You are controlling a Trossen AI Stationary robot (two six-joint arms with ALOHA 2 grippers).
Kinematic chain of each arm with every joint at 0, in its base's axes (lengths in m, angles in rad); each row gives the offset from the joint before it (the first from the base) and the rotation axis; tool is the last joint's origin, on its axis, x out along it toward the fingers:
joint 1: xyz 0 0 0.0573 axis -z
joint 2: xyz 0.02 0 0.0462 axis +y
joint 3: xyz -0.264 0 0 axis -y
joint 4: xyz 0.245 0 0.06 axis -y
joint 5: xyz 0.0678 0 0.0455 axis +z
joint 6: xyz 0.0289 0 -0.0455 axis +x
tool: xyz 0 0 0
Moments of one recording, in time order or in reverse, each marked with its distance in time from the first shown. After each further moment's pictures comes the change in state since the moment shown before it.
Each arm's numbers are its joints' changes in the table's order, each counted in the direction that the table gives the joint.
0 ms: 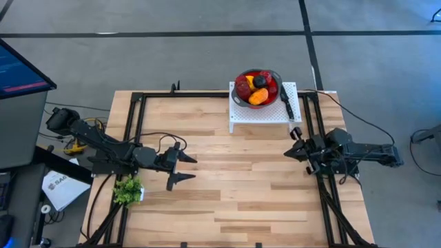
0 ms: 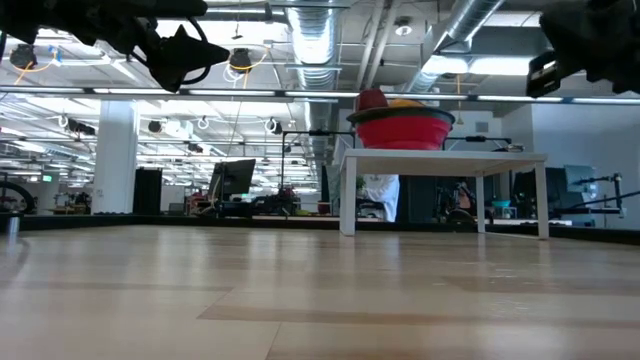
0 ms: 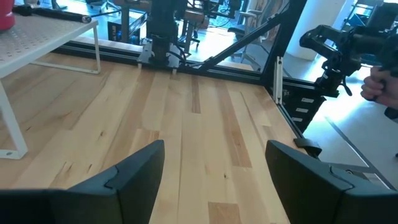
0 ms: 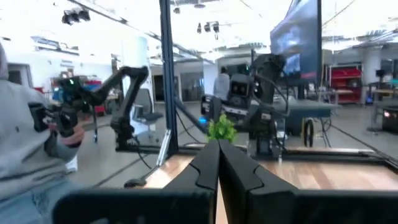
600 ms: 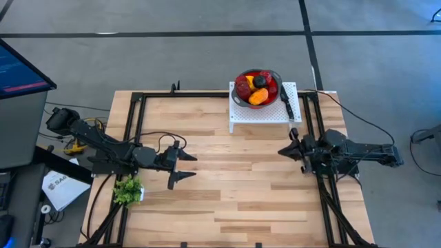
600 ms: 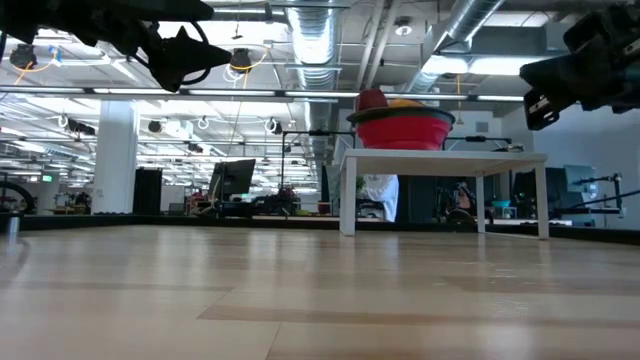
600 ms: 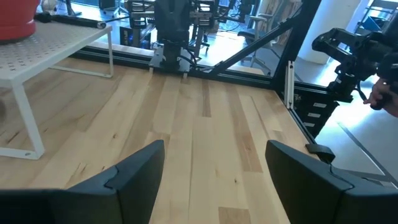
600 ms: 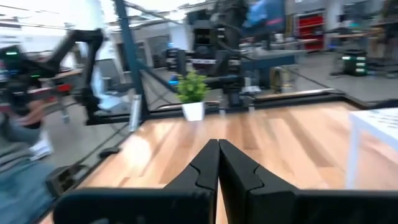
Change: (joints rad) left arm 0.000 0.000 -0.002 0.009 0.048 0.007; right arm 0.000 0.002 -0.001 -0.189 -0.131 0.037
